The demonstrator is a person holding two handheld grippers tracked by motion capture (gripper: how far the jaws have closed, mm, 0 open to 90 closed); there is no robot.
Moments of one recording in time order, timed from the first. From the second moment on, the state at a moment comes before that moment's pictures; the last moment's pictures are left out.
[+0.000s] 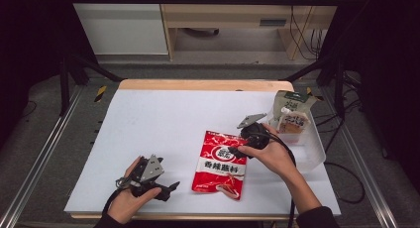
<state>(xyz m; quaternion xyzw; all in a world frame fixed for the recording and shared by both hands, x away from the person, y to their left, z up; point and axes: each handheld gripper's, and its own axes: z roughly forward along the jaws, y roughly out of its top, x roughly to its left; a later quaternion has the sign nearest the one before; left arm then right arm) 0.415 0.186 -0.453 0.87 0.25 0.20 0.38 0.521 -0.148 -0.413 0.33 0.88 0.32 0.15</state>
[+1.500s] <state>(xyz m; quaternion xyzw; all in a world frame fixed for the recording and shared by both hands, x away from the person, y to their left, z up) 0.418 0.127 -0.467 0.91 0.18 0.15 0.34 0.563 -0.152 -0.437 0.37 0.88 0.27 0.09</state>
